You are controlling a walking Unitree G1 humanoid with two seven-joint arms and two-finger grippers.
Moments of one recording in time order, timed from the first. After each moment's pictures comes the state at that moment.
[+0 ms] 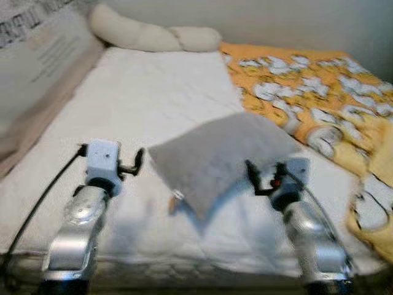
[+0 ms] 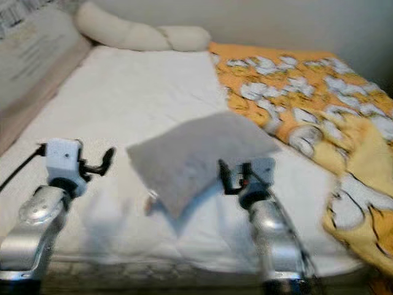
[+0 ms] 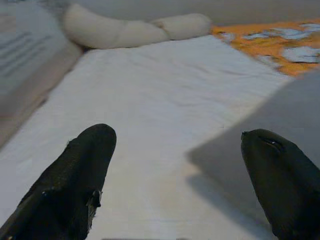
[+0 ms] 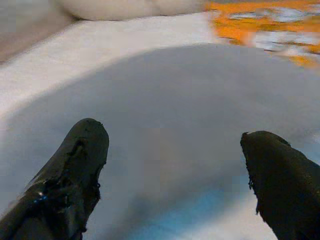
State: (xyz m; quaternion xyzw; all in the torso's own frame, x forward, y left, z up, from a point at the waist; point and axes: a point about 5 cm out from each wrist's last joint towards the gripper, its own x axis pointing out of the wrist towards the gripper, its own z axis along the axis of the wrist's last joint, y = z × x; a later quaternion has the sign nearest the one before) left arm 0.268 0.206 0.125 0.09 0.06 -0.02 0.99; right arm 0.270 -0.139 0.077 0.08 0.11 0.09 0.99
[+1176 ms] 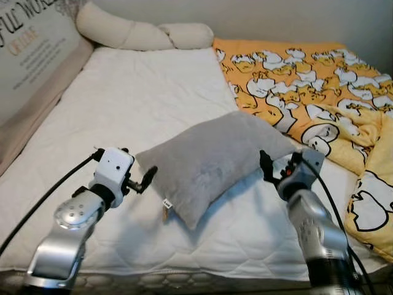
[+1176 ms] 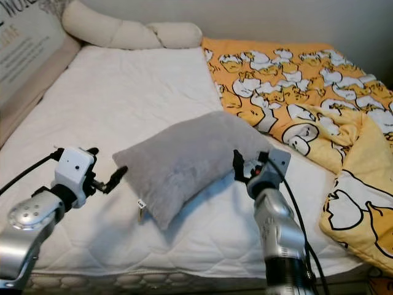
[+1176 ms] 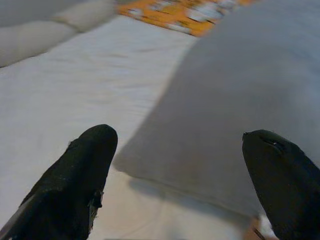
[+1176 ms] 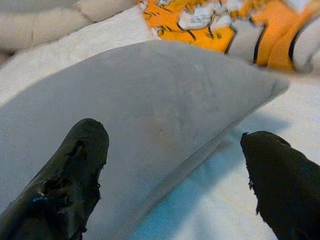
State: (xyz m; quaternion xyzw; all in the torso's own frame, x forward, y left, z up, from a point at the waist) left arm 0.255 0.192 0.124 0.17 0.10 -0.22 0.96; right arm 0.303 -0.180 0.073 0.21 0.14 -0.03 0.97
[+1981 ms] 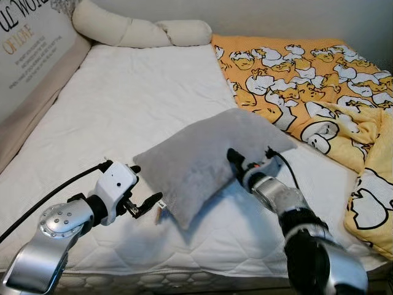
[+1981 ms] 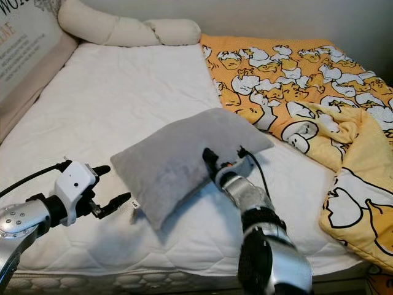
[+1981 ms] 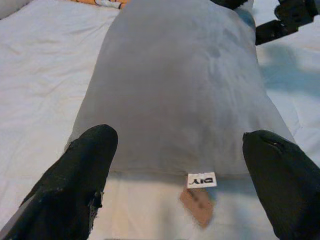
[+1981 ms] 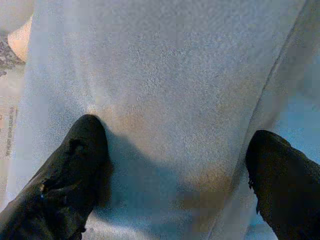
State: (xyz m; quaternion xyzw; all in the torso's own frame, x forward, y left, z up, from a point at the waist) left arm 0.233 0.194 0.124 0.20 0.16 -0.33 0.91; right arm 0.340 -0.119 0.046 0.50 0.30 0.00 0.82
